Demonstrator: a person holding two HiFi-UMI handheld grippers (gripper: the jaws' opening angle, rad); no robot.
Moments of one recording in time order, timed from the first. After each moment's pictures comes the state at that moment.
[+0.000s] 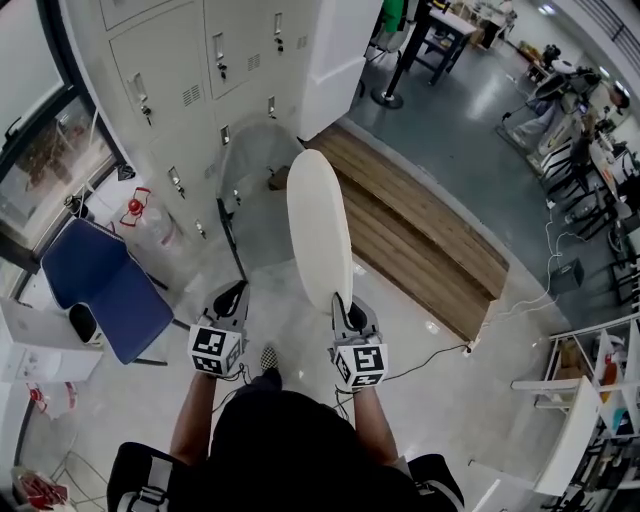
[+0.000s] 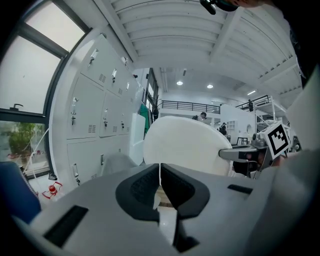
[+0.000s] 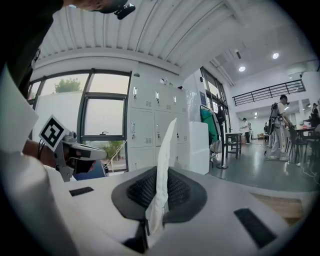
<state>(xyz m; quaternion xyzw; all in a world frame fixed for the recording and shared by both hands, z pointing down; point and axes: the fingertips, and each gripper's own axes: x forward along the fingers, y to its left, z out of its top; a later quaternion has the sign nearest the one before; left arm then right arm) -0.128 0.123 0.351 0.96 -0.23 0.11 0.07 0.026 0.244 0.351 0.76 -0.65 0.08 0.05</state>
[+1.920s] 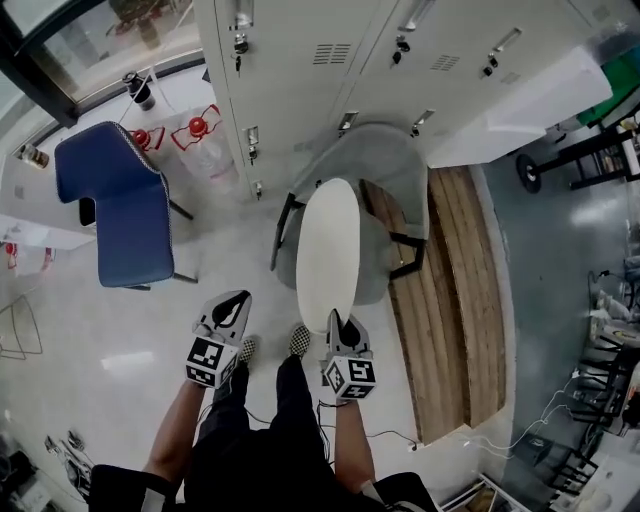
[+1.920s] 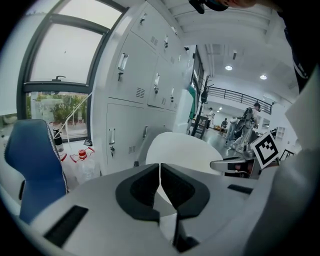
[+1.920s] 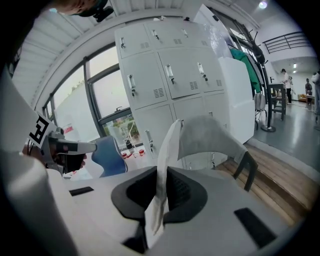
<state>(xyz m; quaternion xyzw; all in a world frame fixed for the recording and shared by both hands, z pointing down) -0.128 -0.116 0.528 0.86 -0.44 0.17 0.20 0.066 -0.085 0.576 0.58 -0.76 0.27 0.12</state>
